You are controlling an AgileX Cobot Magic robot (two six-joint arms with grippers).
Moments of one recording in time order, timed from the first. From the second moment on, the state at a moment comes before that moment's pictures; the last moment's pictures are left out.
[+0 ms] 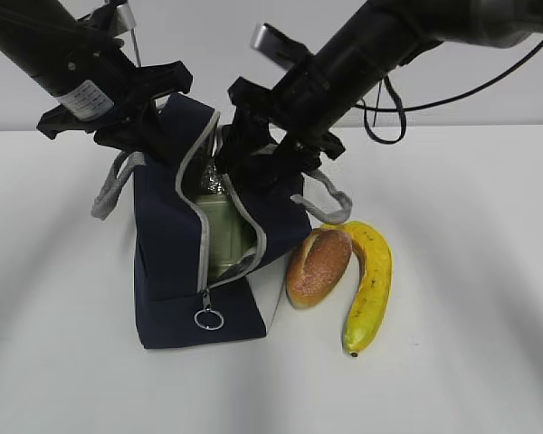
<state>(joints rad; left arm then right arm) -0.31 1.80 -1.53 -0.40 1.02 0.00 0.32 2.16 -1.87 0.76 1.21 -0.30</state>
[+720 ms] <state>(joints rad) -0.31 1.80 -1.53 -0.35 1.03 0.00 0.29 1.71 -1.42 0.34 1.00 -0.16</state>
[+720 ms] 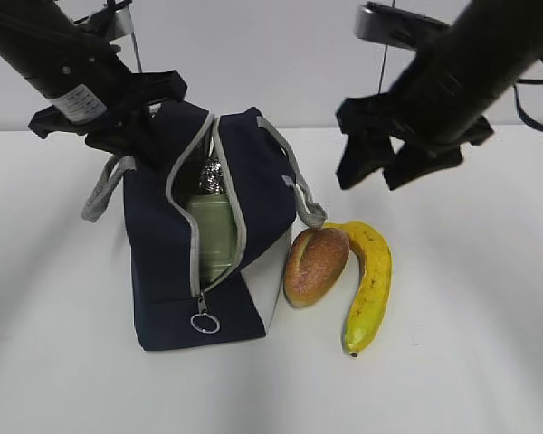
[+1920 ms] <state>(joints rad) -0.31 1.80 -1.53 -0.33 1.05 0.00 0.29 1.91 -1.15 0.28 0.66 0.11</state>
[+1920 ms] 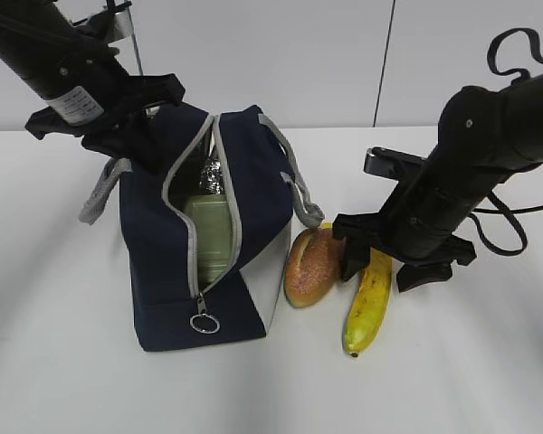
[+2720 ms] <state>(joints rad) -0.31 1.80 -1.53 -0.33 1.05 0.00 0.29 1.97 -1.21 0.14 0.68 0.18</state>
